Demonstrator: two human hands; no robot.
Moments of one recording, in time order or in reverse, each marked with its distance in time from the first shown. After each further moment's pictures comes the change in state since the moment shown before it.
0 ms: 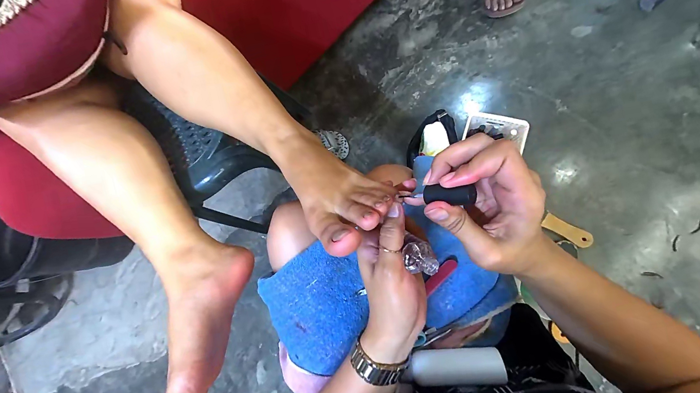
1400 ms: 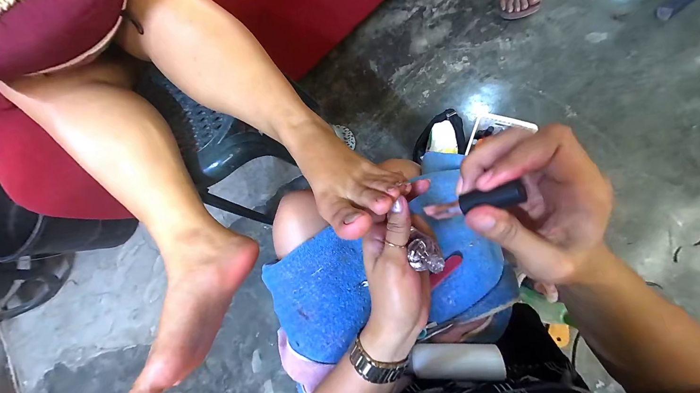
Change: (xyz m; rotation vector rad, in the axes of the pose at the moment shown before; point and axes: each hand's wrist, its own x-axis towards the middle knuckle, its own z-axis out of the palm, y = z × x) left_hand -0.006 0.010 0.002 -0.032 -0.005 -0.069; right_hand 0.013 -0.029 -0.017 0.069 -0.152 0.046
